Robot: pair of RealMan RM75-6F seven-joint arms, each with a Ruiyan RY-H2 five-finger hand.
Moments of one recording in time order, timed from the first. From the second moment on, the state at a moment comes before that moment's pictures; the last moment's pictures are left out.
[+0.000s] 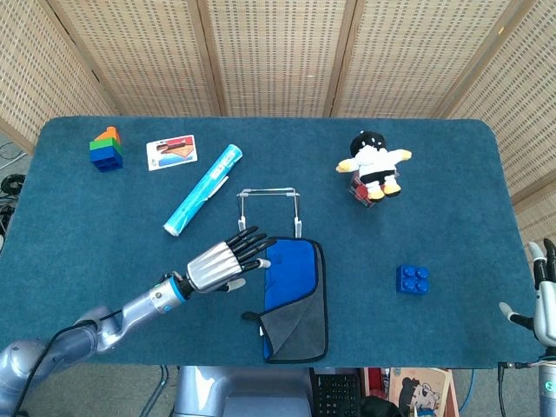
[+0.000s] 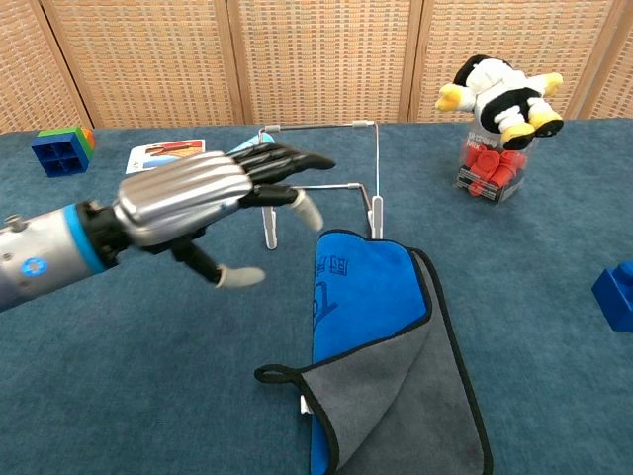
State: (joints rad) left arm -0.84 -1.80 0.17 -0.81 1.79 1.42 -0.28; right arm 0.04 -1.12 0.17 -1.68 -1.27 1.51 -0.18
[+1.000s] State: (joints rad) left arm -0.78 -1.87 0.24 -0.90 1.90 1.34 -0.28; right arm 0.04 -1.12 0.17 -1.68 -1.25 1.51 -0.18
